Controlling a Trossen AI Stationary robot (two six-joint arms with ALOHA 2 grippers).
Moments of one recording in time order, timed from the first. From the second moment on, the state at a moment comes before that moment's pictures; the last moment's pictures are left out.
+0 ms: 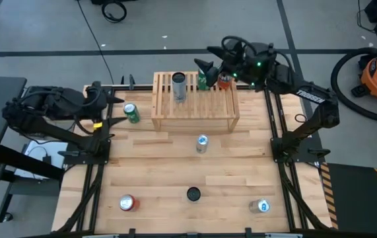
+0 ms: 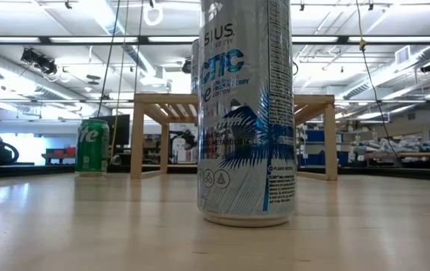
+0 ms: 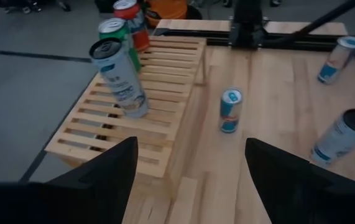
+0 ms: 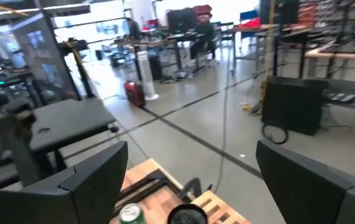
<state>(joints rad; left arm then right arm) -0.13 0.96 1.59 -1.20 -0.43 -0.14 -0.23 1.47 1.82 -0.40 0.35 0.18</state>
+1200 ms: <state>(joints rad) 0.08 0.98 1.56 -1.25 -0.43 -0.17 -0.34 1.81 1.92 -0.57 0.18 0.11</state>
